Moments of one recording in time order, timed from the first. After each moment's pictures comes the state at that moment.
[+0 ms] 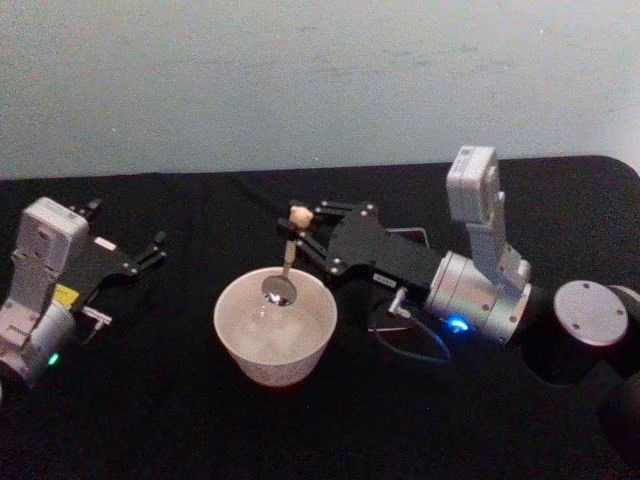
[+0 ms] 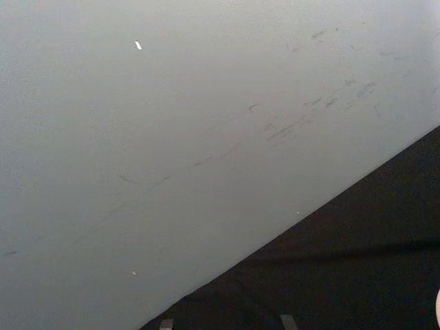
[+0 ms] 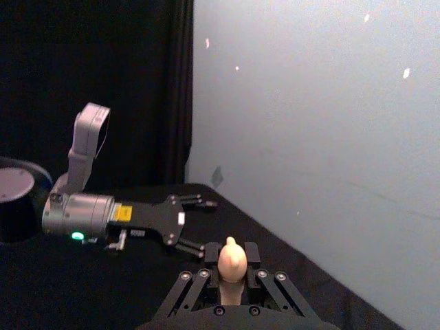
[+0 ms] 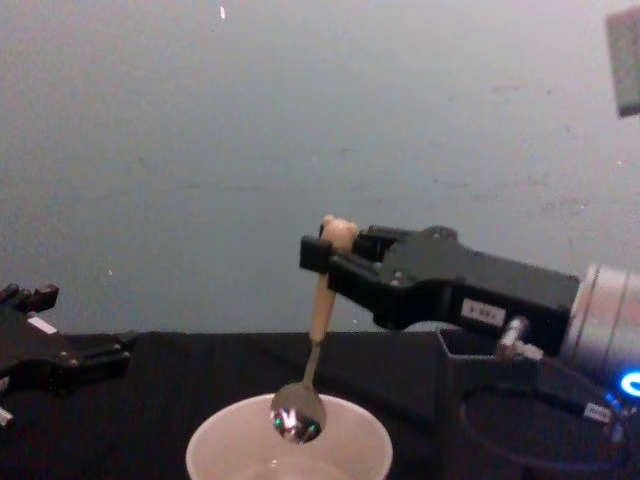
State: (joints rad) left arm -0.20 0.60 0.45 -1.41 -0.25 -0.12 0.03; right arm 0.38 0.36 -0.55 -1.38 0.46 -0.19 0.65
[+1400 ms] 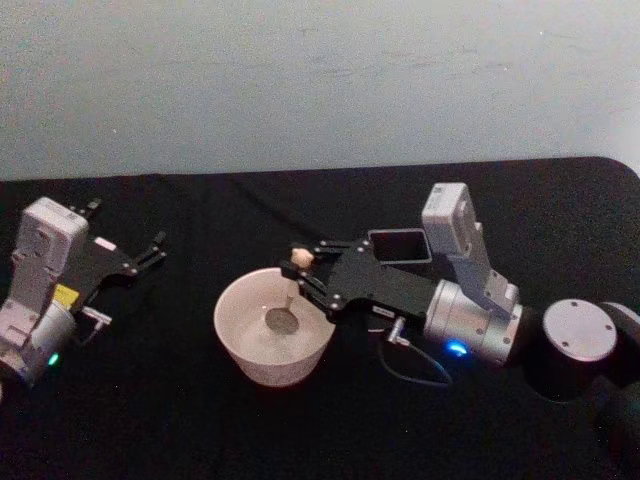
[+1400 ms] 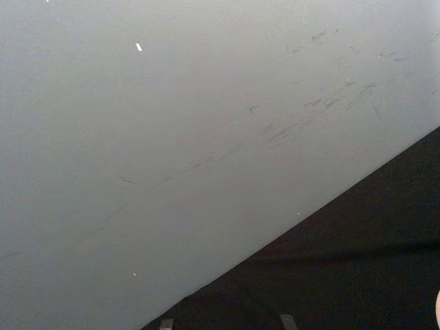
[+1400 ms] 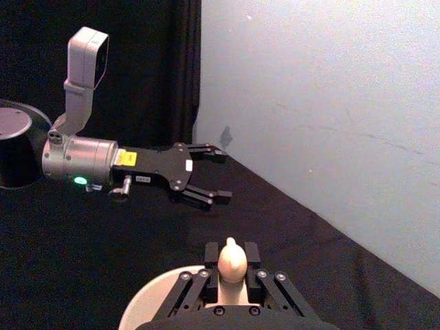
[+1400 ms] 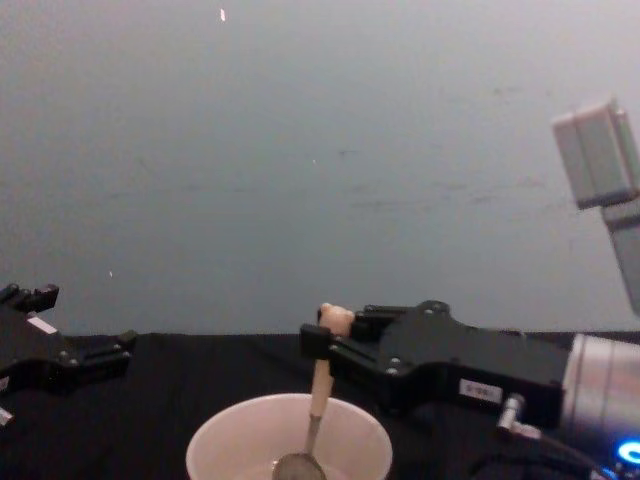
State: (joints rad) left arm -0.20 0.60 0.45 -1.41 -0.25 -0.12 0.03; right arm 0.39 0.35 -0.58 -1.28 0.39 -0.19 0.68
